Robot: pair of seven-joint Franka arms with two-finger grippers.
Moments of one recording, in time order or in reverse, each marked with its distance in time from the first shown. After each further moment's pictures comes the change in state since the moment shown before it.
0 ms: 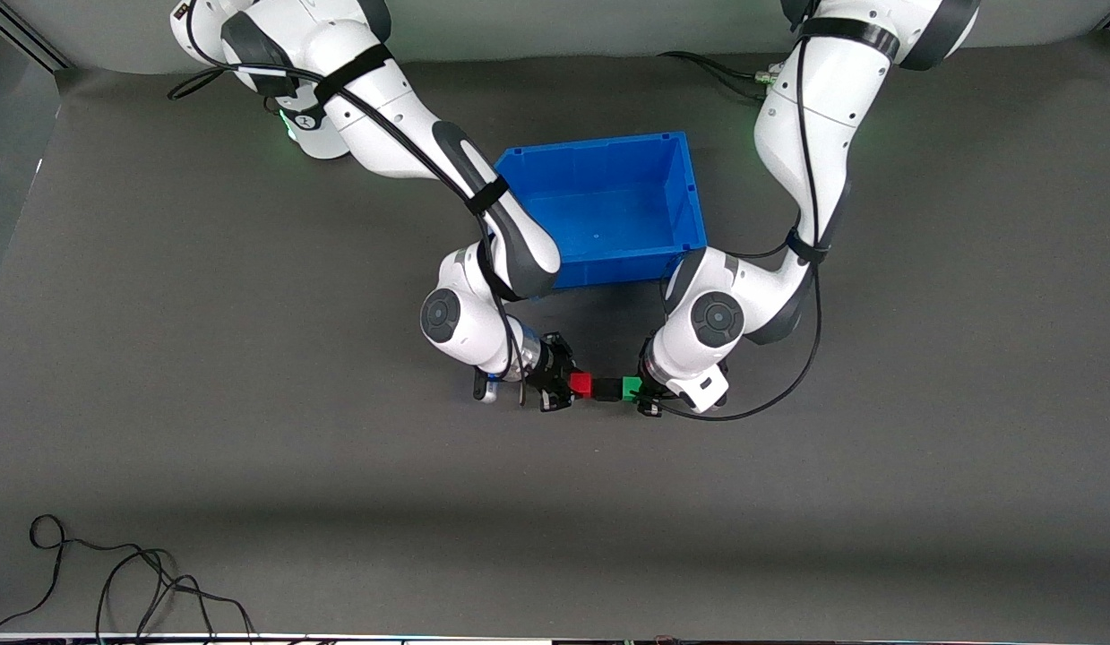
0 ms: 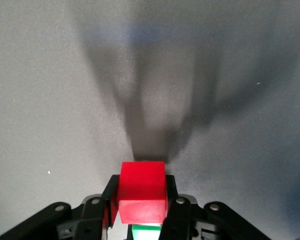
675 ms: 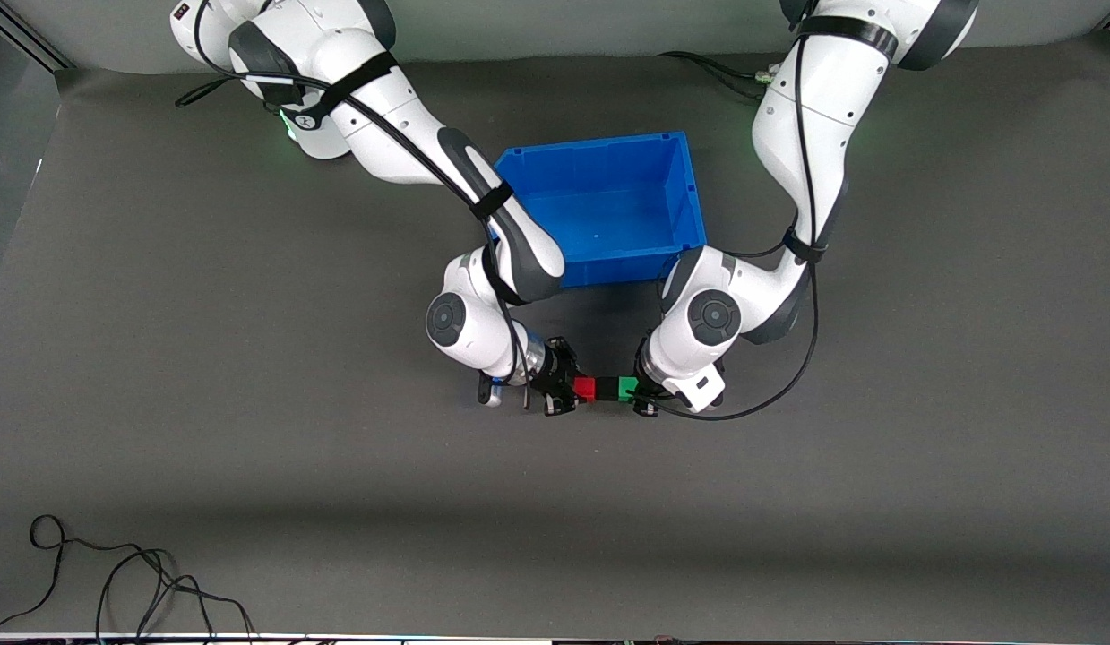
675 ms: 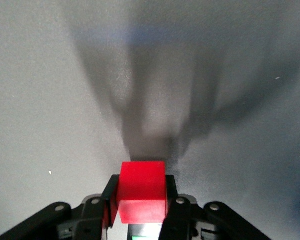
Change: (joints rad) left arm -0.001 0.000 -0.008 0.019 -0.002 0.004 -0.003; right arm 0.000 0.043 0.000 0.051 0.000 0.004 0.007
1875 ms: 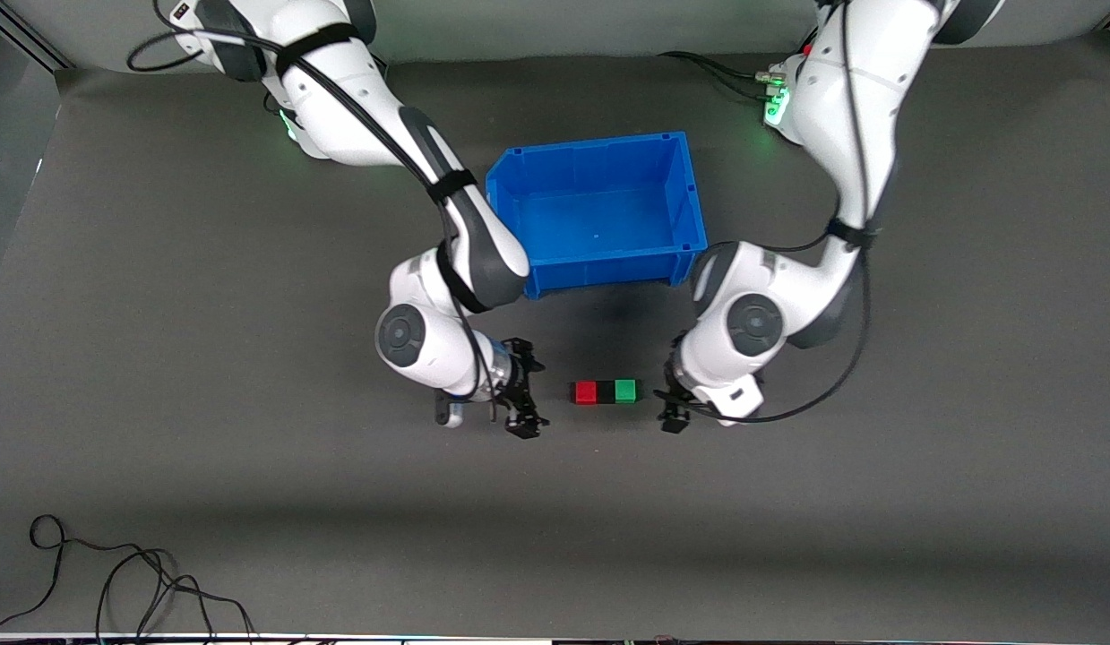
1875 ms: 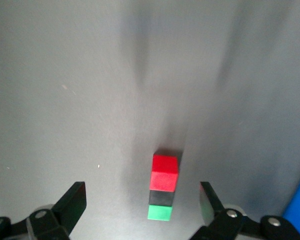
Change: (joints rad) left arm 0.092 -0.141 0.034 0.032 0.052 -0.281 0.224; right arm -0.011 -0.145 -0.179 0.053 -0.214 -0.391 0.002
